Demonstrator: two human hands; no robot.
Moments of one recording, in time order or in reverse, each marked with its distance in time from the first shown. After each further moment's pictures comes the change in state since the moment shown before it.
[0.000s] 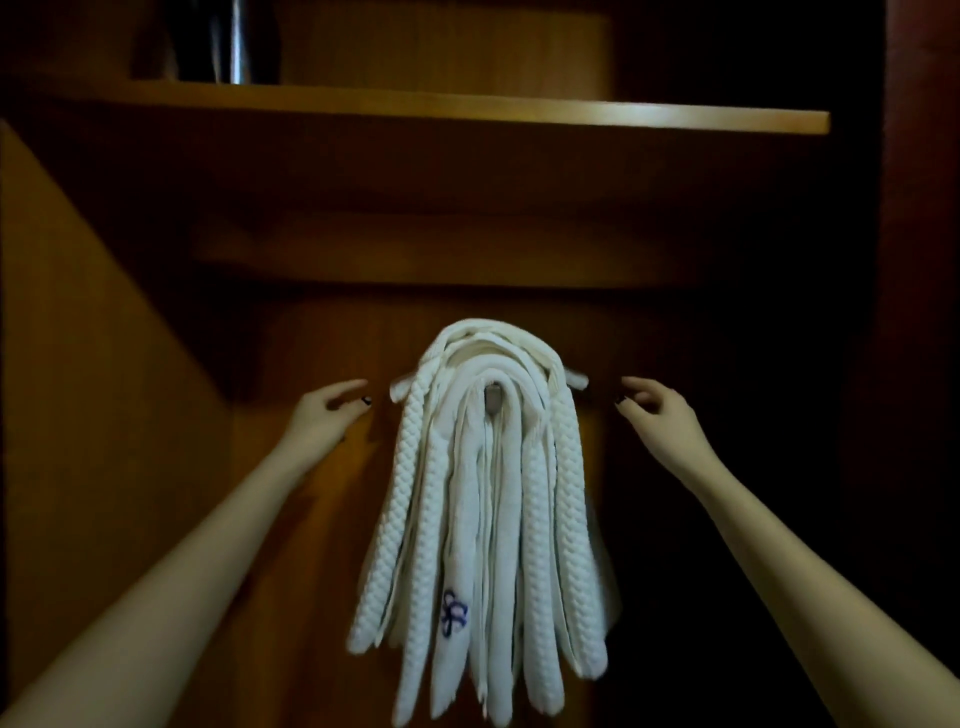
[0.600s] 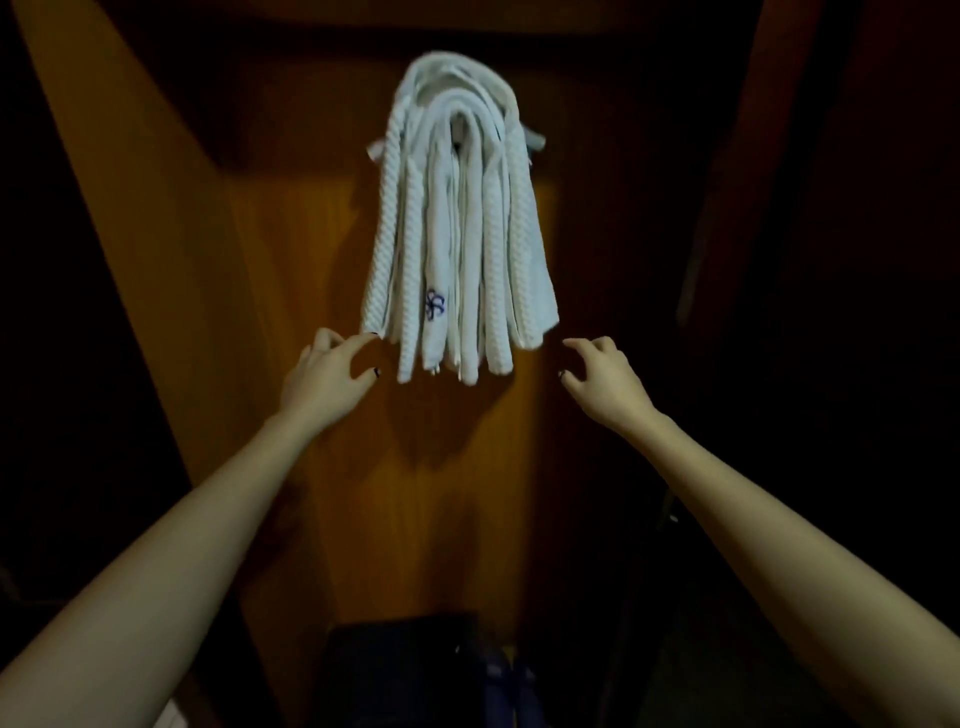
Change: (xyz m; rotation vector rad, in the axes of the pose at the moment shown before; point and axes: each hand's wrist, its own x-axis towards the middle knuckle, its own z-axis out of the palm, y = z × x) left_hand -0.264 -0.059 -0.008 0.792 -0.265 0.039; right_hand -0.283 0.034 -0.025 -0.476 -0.375 0.068
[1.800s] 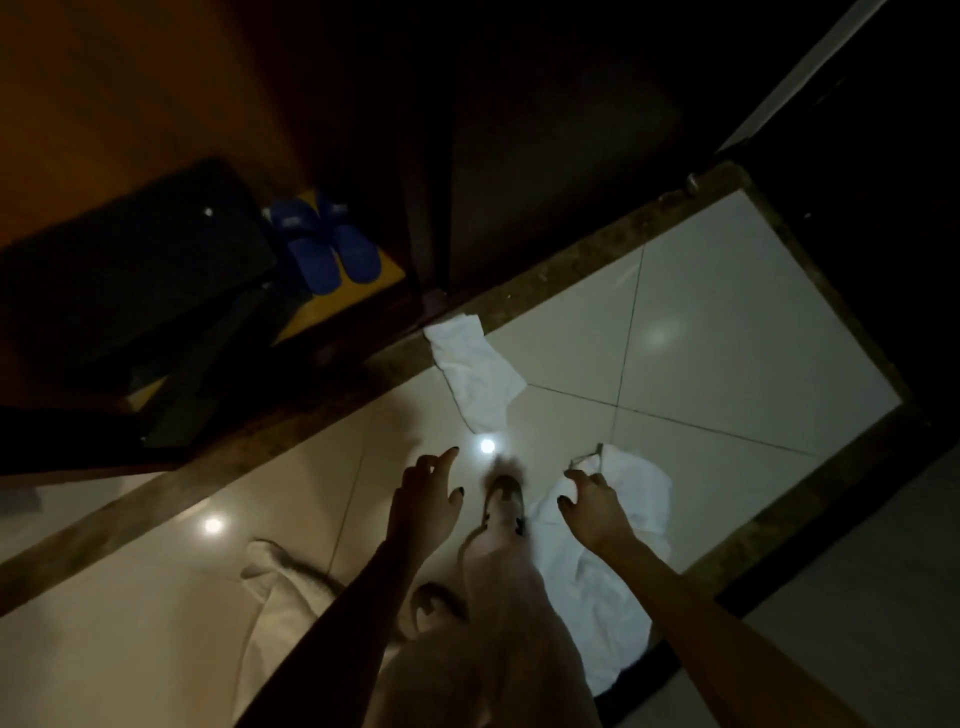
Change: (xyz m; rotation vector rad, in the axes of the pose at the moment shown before) left_hand -0.638 0.036 0.526 -0.132 -1.283 0.148; right_hand -0.676 0.307 0.367 0.076 -0.866 1.171
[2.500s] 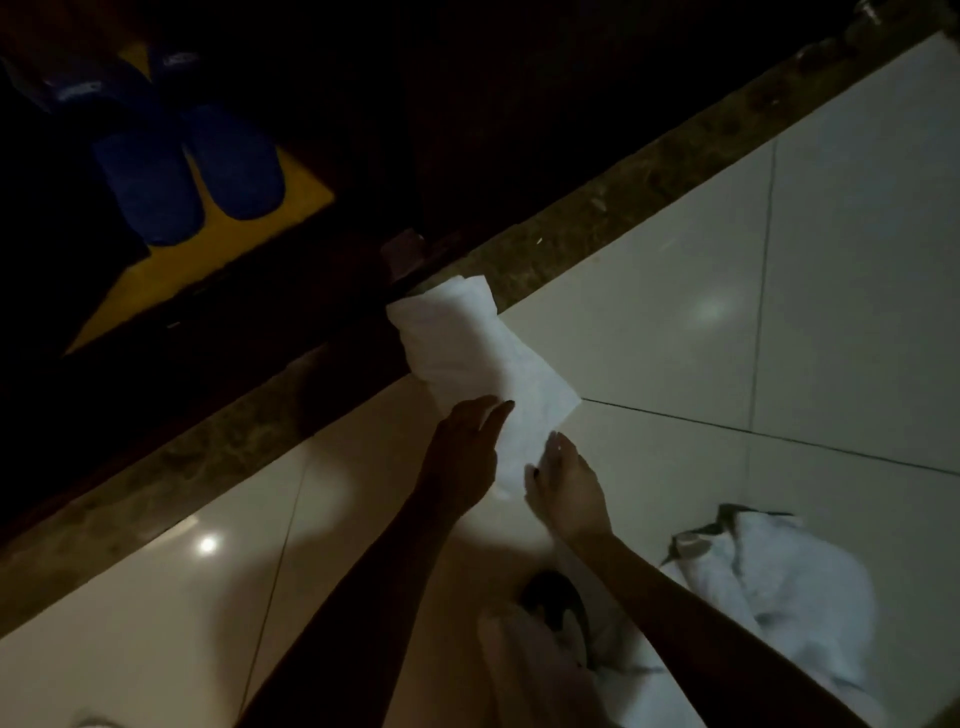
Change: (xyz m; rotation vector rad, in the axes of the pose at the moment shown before) left_hand 0.364 -0.106 0.218 0.206 0.136 0.364; right_hand 0.394 0.022 0.195 0.249 0.218 -0.105
